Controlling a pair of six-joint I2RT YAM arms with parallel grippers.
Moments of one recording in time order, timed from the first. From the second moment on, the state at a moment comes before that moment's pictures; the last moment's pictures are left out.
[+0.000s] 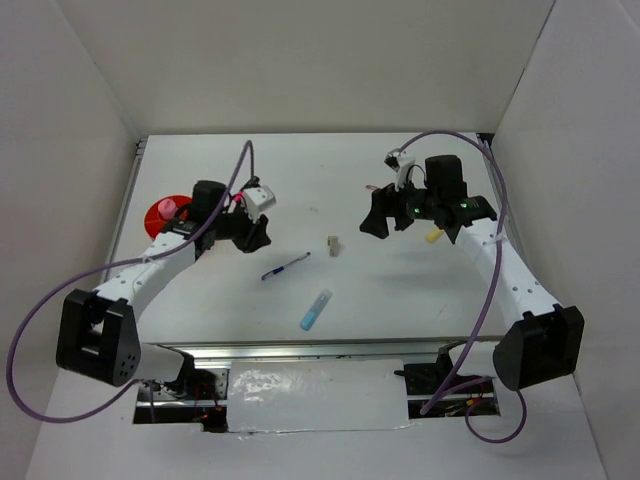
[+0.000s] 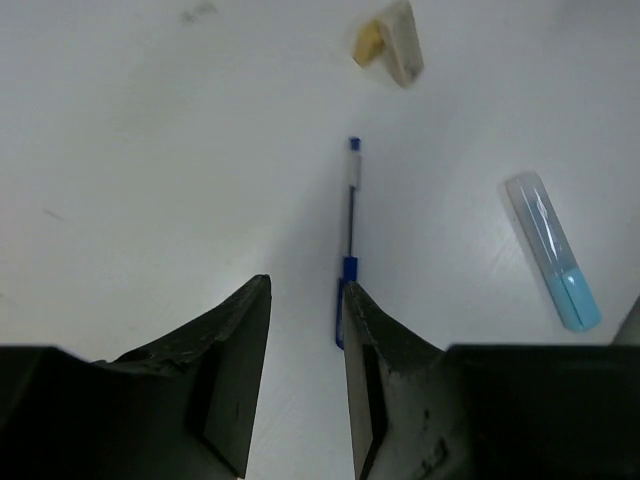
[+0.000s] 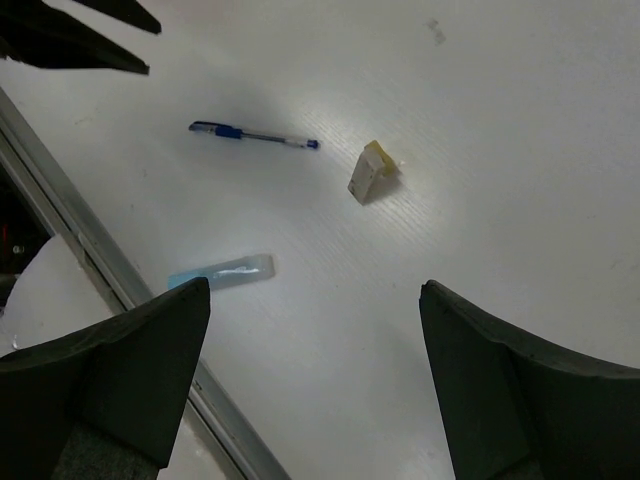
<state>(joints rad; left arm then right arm) -0.23 1.33 0.95 -0.29 0.57 0.37 0.23 1.29 1.17 -0.55 -0.62 -0.09</state>
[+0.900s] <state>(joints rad) -0.45 1.69 0.95 -0.37 0.27 0.39 0.25 1.21 1.07 -0.60 -0.54 -0.39</state>
